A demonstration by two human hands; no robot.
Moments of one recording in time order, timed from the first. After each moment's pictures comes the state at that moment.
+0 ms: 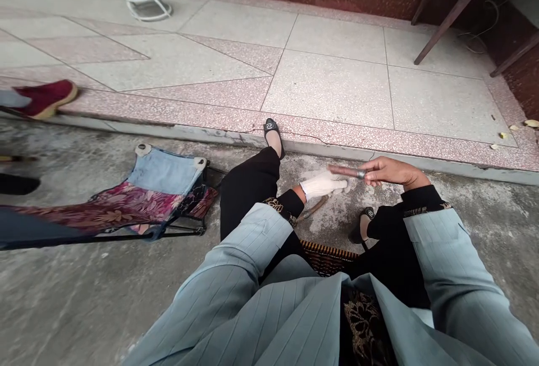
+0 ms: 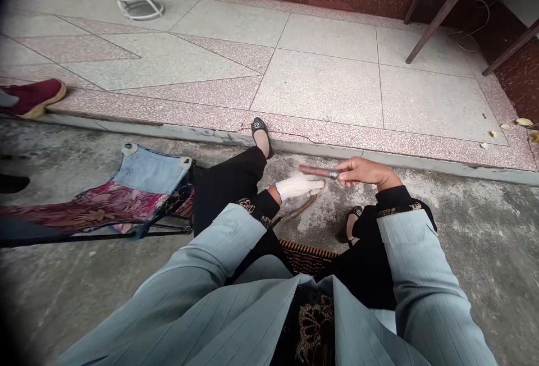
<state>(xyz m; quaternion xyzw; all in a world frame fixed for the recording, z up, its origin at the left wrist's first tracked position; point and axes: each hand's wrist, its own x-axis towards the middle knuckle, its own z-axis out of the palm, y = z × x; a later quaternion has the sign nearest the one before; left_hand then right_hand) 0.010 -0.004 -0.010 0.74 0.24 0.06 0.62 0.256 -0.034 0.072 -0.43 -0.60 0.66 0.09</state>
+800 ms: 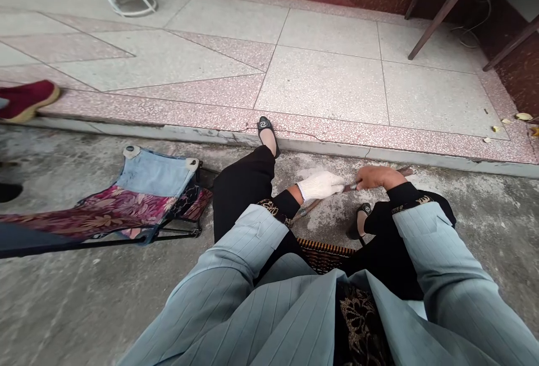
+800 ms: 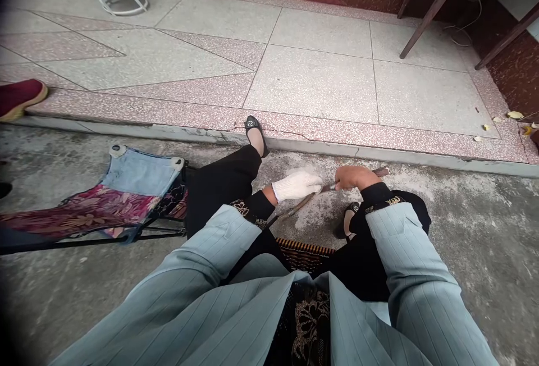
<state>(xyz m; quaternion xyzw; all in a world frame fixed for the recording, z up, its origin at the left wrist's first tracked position) 0.014 -0.007 -0.003 0.91 0.23 0.00 0.34 0.222 -0.026 0.050 -0.56 -0.68 0.41 -0.25</state>
